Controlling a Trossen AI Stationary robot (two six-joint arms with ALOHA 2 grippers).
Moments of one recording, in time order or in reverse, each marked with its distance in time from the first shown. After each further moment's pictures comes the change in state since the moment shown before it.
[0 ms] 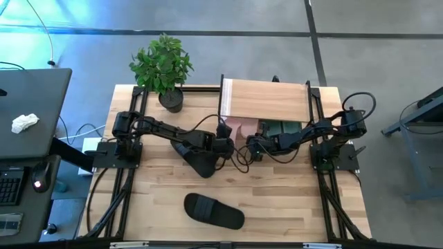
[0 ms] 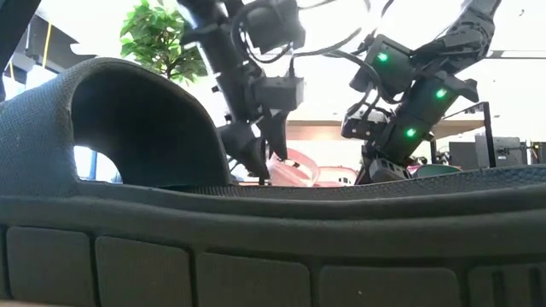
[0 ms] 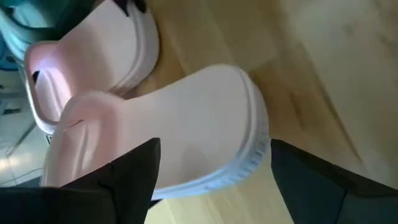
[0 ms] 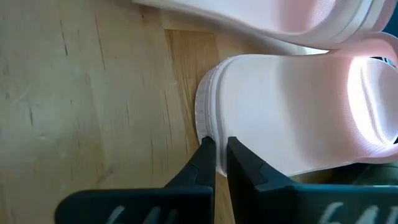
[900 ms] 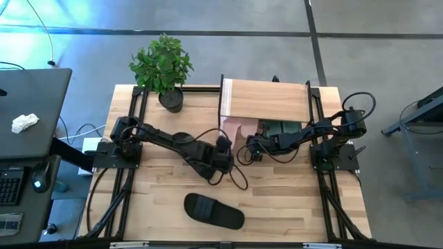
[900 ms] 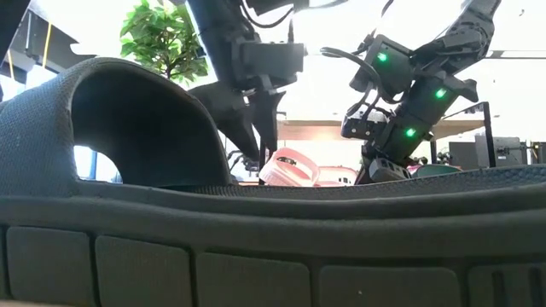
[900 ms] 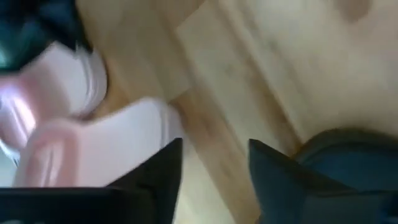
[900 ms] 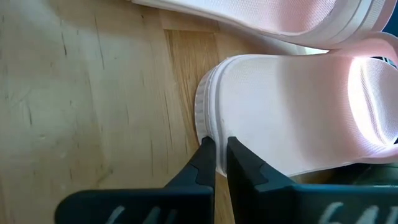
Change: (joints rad) left arm -0.138 0.009 0.121 -0.239 0.063 -0.127; right arm -0.007 0.002 -0.001 -0.005 -0.001 -0.003
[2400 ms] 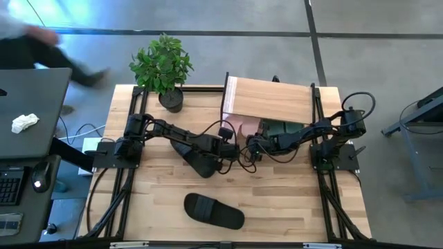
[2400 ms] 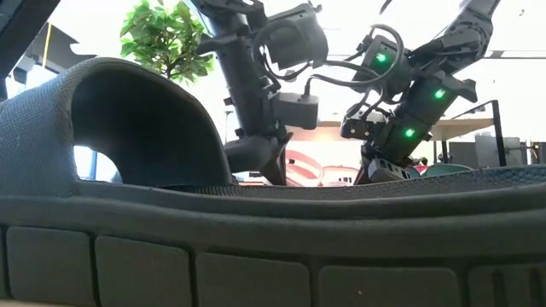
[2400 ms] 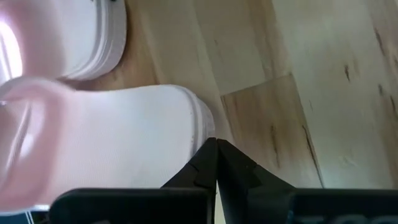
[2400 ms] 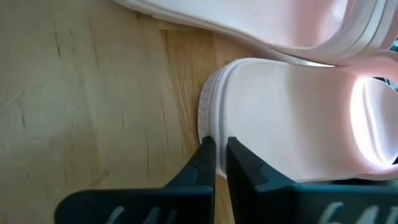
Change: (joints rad) left arm 0.159 0.125 -0.001 0.163 -0.112 -0.065; right arm 0.003 0.000 0.001 -0.022 0.017 0.009
